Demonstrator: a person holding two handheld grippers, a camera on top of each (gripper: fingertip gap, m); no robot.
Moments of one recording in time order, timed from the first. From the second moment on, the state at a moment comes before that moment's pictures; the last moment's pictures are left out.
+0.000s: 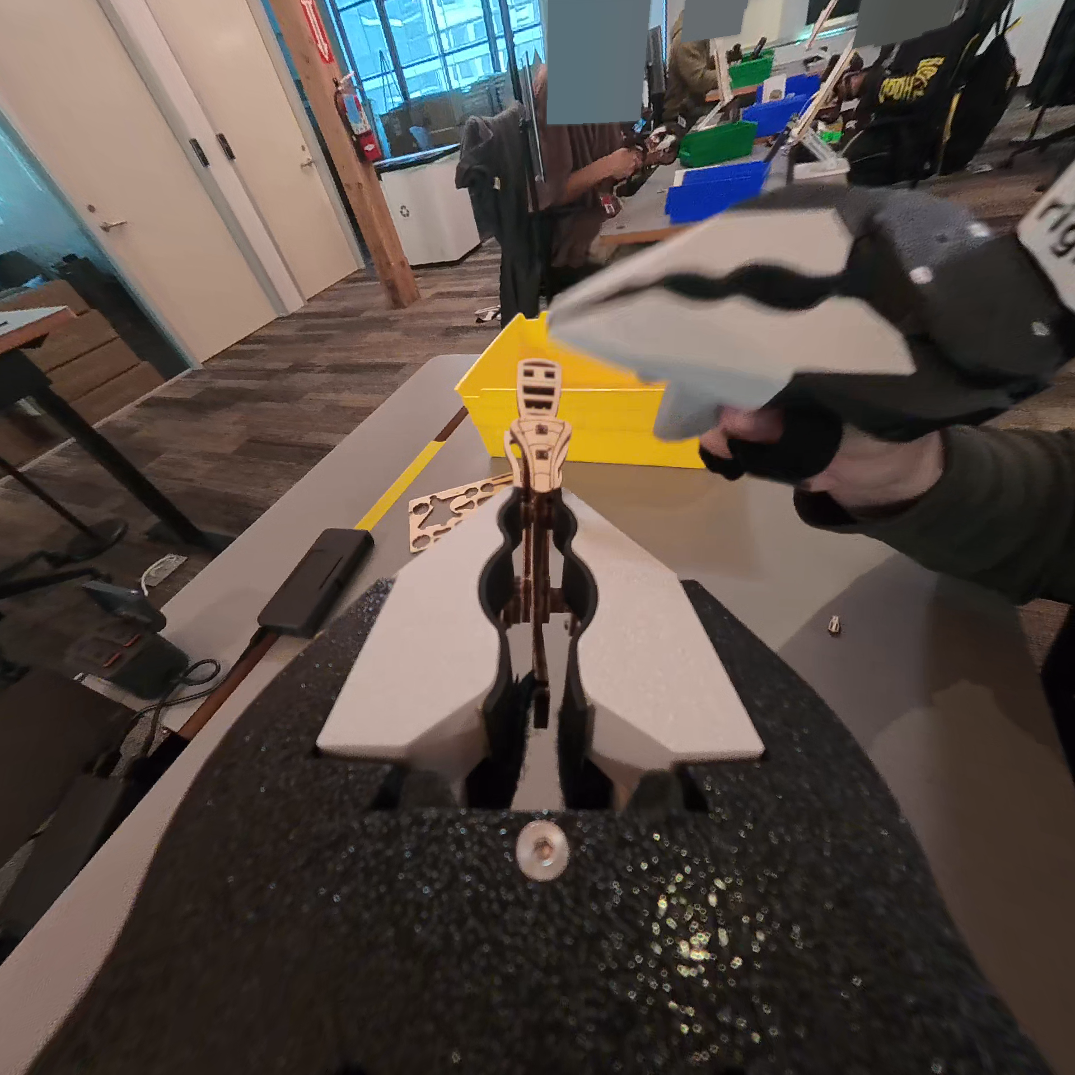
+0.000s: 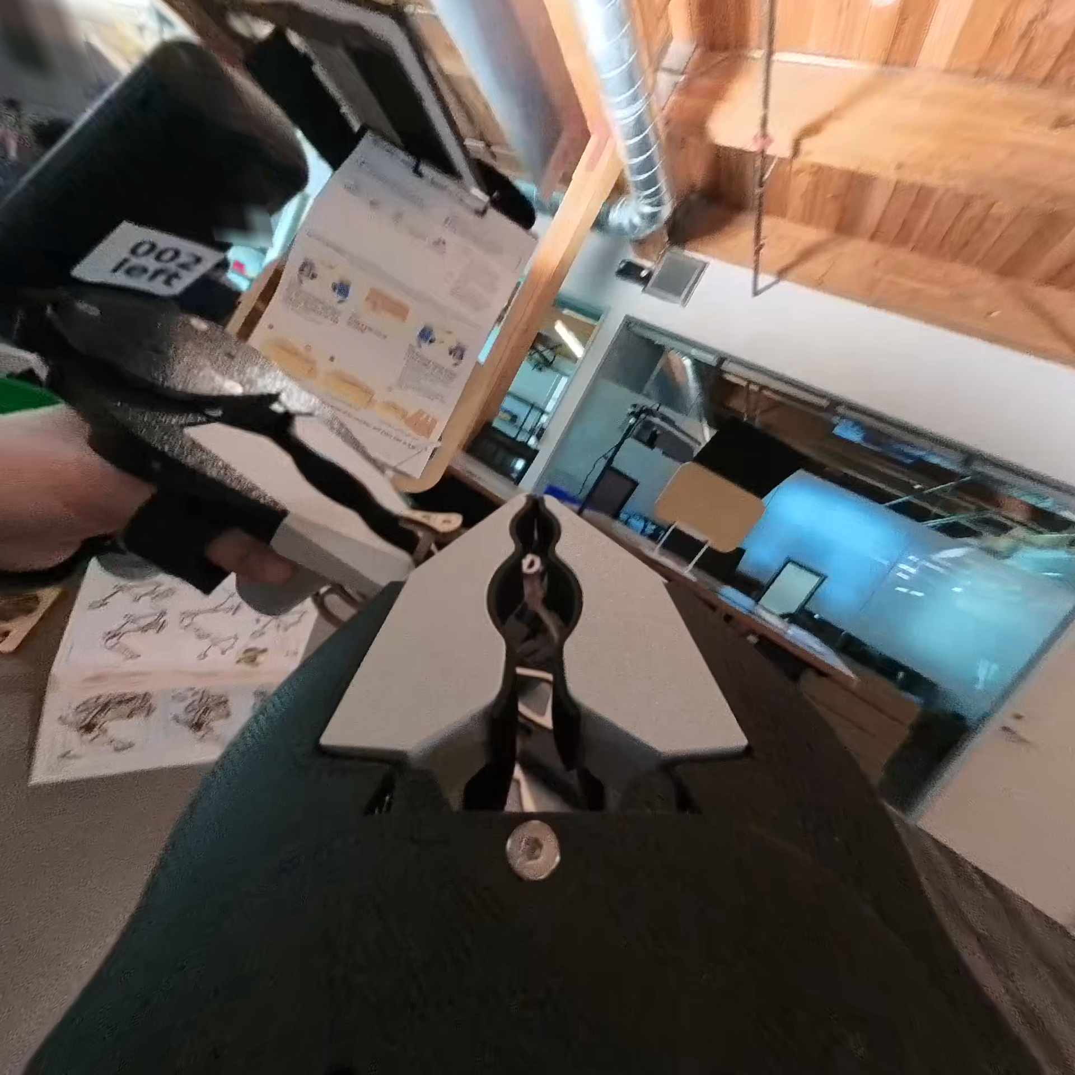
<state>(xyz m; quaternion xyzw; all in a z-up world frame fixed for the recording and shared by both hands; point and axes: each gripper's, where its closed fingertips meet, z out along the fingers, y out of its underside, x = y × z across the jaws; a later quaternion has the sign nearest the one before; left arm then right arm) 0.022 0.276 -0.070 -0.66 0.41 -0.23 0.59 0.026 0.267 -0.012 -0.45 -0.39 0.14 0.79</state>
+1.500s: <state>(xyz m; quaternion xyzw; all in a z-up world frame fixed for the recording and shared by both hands) 0.096 0.261 -0.264 -0.70 0.56 -0.32 0.31 0.110 0.276 -0.220 -0.59 -0.53 0.33 0.51</state>
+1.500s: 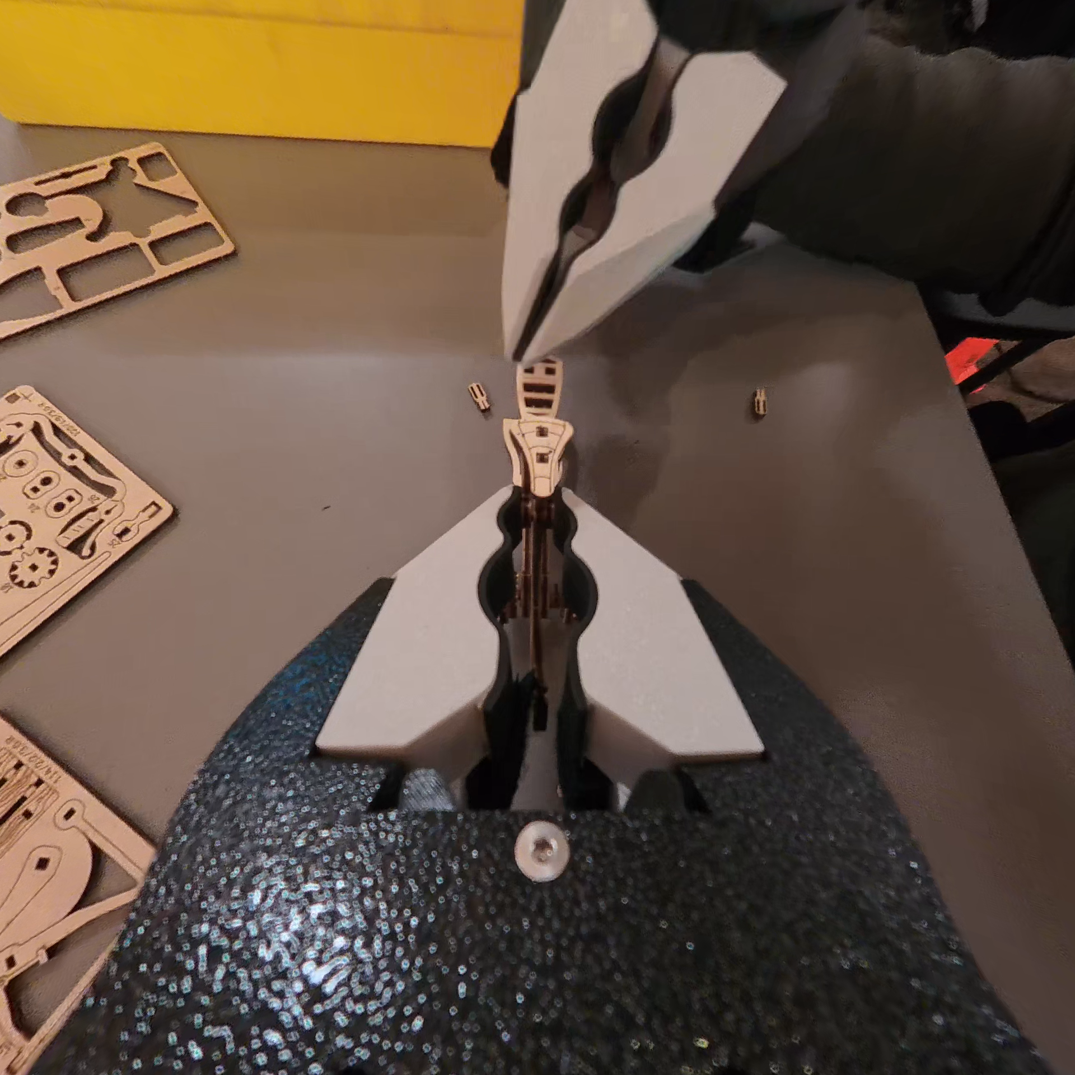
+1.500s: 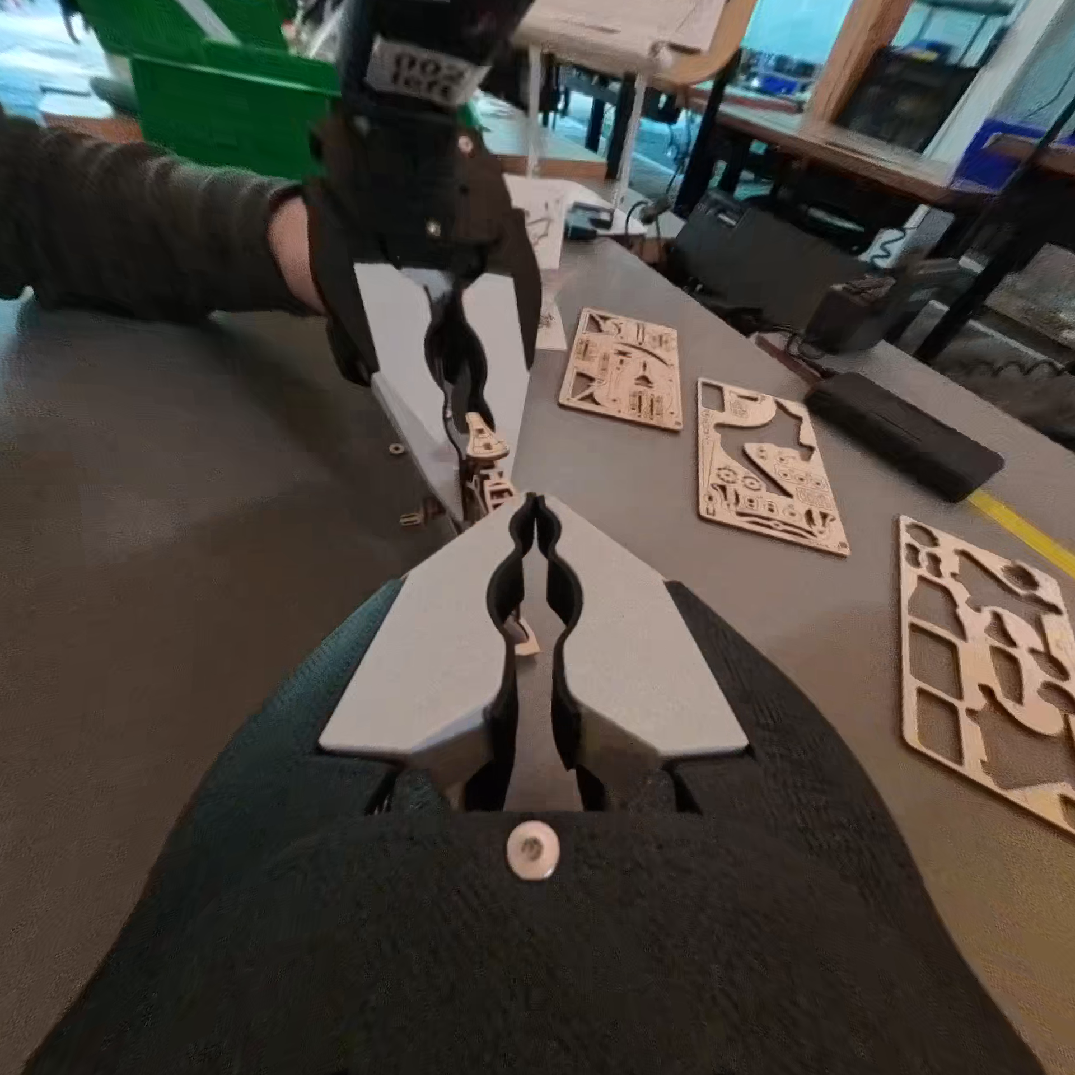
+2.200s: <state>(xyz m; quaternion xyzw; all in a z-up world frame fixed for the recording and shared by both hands) 0.097 0.257 -0.269 -0.70 0.57 -0.32 0.30 0.105 0.265 -0.198 -0.55 -0.52 0.36 0.54</state>
